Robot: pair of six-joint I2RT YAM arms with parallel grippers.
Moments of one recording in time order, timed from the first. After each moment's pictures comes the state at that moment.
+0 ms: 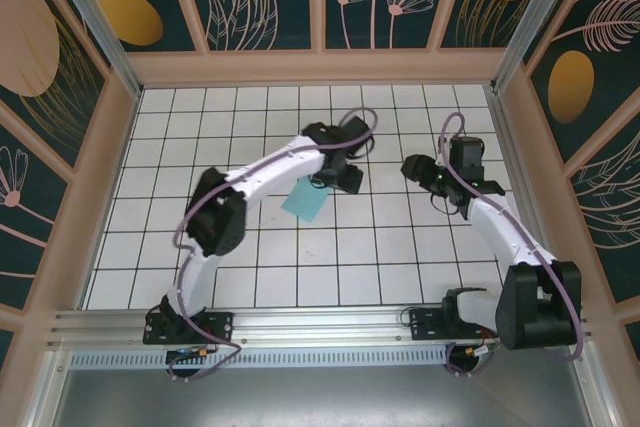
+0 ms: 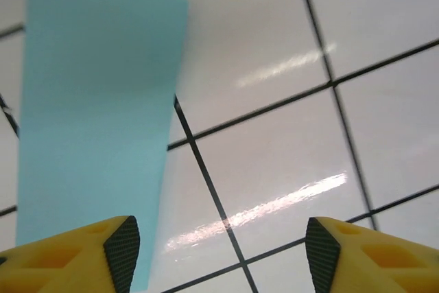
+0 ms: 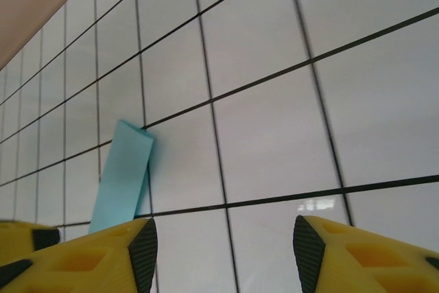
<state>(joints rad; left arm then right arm) -0.81 2.09 1.86 -1.00 -0.02 -0.51 0.11 1.24 0.74 -0.26 -0.37 0.55</state>
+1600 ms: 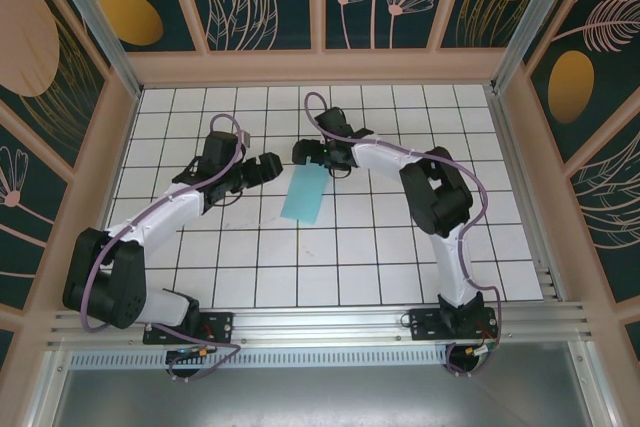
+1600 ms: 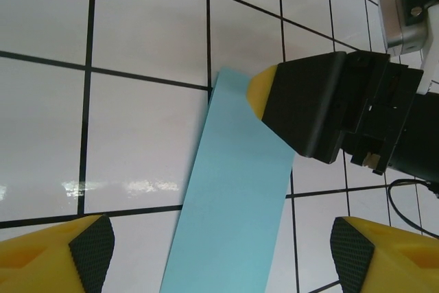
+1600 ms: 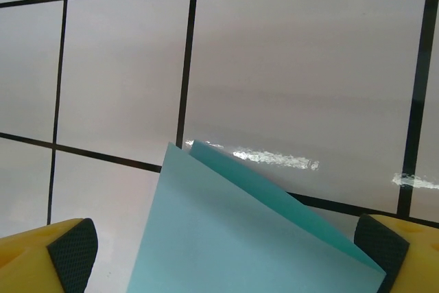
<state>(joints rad) -0.34 1.40 0.83 -0.17 0.27 -0.66 0.63 2.14 1.55 -0.34 -0.13 0.57</state>
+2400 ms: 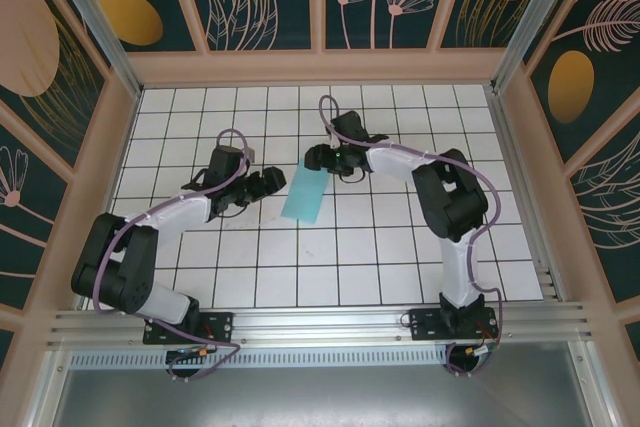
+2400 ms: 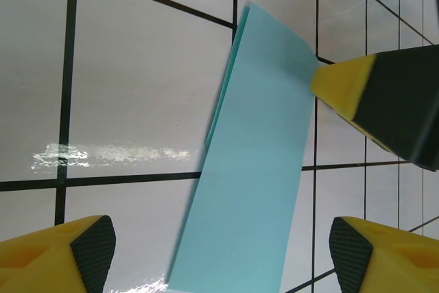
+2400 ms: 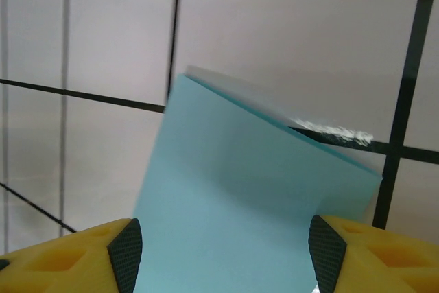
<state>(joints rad) -0.34 1.50 0.73 -0.03 0.36 -0.72 0.58 2.08 1.39 -0.26 -0.32 0.58</state>
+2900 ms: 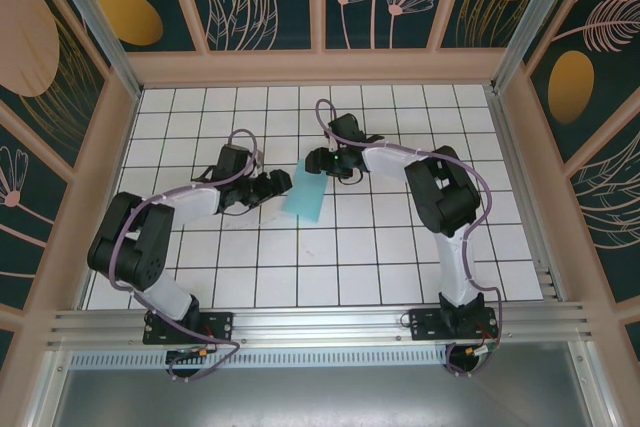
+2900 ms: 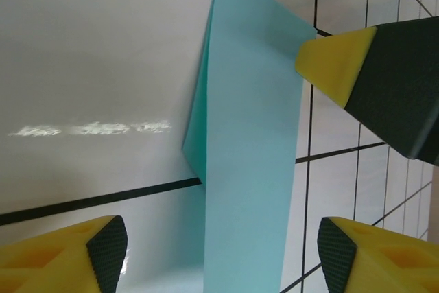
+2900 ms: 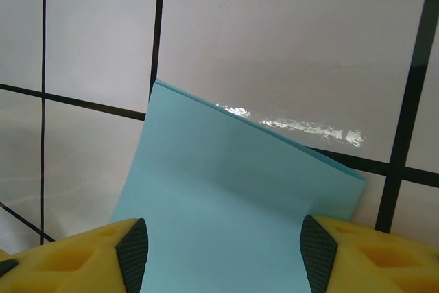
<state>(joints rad) -0.34 1.67 0.80 0.01 0.49 -0.72 0.57 2.11 1.43 -0.27 -0.31 0.56</state>
